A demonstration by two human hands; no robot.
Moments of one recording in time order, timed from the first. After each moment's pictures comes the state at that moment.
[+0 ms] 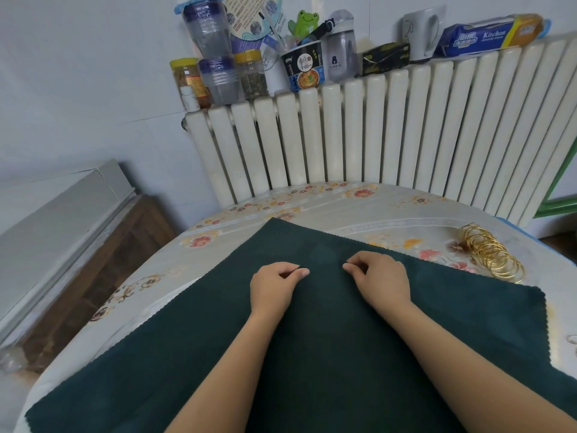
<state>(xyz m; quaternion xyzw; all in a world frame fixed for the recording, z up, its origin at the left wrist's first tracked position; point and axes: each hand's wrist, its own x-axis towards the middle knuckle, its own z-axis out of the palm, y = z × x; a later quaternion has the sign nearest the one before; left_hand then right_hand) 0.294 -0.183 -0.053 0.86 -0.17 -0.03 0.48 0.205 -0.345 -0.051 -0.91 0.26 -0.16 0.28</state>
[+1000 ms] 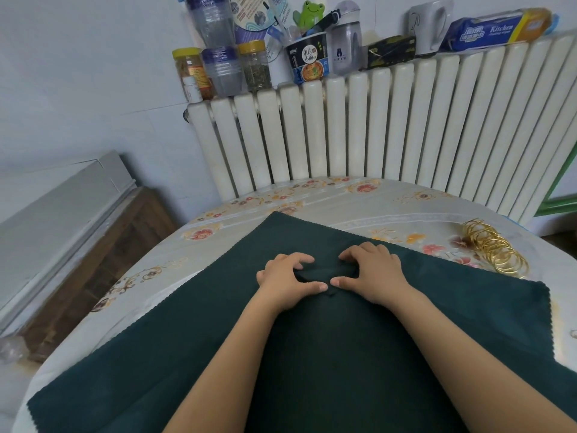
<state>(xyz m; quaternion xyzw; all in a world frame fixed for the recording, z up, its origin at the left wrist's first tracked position) 0.292 -0.181 -0.037 0.92 -0.26 -0.13 0.27 0.209 -0.343 -0.047 -0.96 0.18 -0.06 0.19</state>
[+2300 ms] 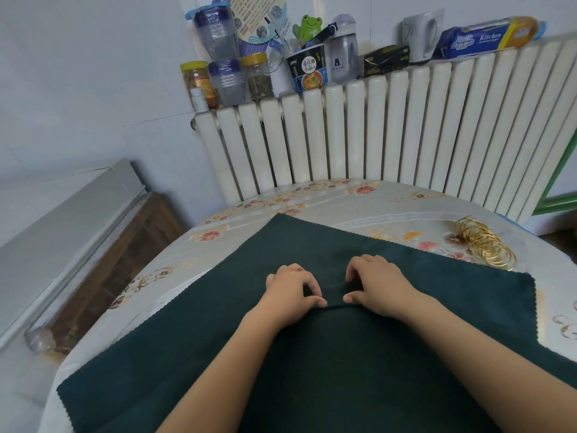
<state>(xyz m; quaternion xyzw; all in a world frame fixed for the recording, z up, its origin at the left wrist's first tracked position) 0.262 -0.165 -0.026 0.91 -0.35 -0.12 0.19 0.177 -0.327 -0.030 -0.98 0.12 -0.02 0.16</state>
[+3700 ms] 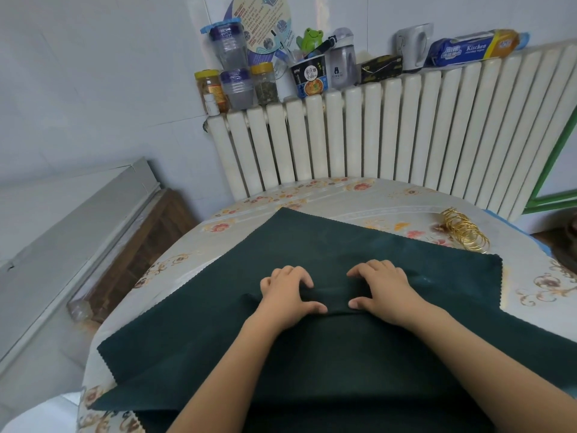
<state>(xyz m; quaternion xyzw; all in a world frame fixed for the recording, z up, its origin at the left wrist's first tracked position) 0.212 -0.132 -0.025 0.93 -0.30 -0.09 0.19 0.120 -0.309 -0.036 -0.98 0.12 -0.04 0.17</state>
